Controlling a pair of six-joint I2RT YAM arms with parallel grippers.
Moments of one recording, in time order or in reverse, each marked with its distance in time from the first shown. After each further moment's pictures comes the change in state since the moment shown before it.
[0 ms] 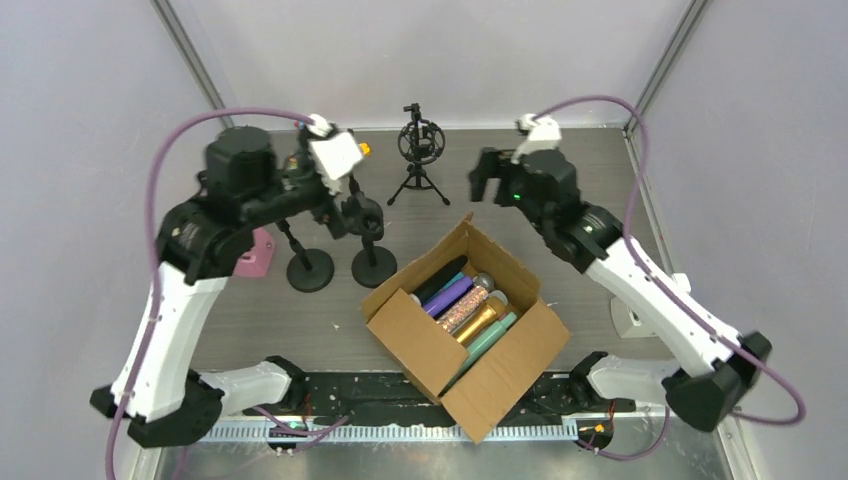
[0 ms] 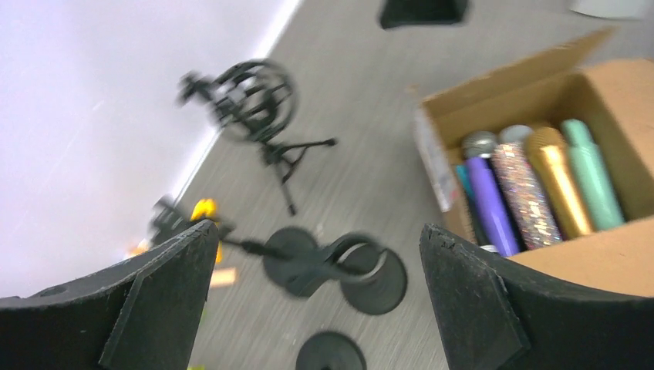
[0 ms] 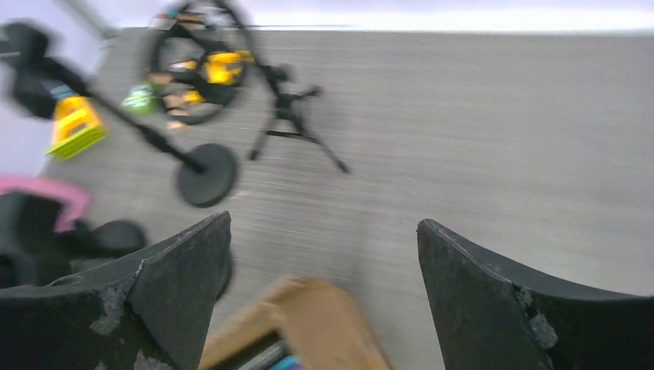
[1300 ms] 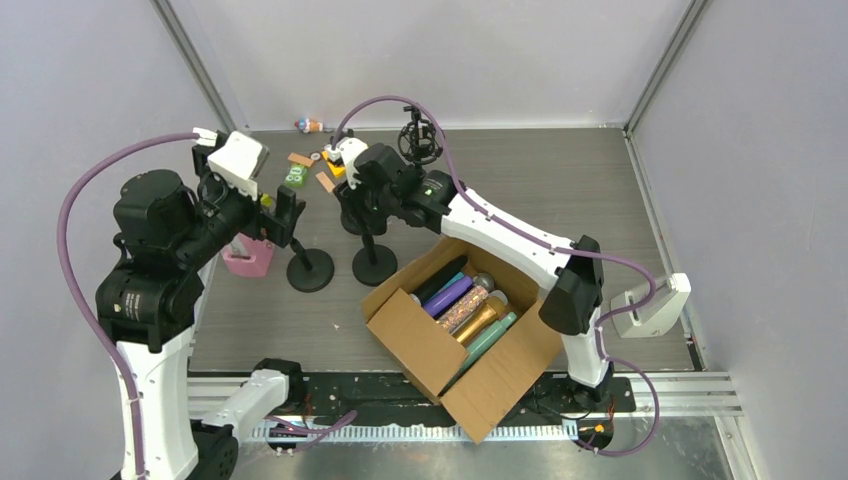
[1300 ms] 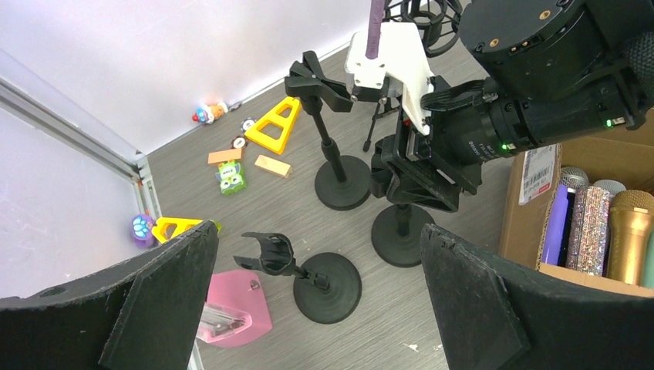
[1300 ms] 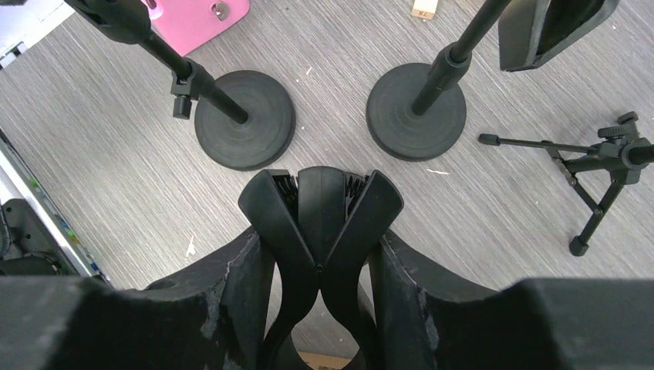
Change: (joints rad) left arm 0.474 -0.235 -0.055 -0.077 -0.074 -0.231; right arm 0.413 0.861 0.842 -0.251 -0.298 -0.274
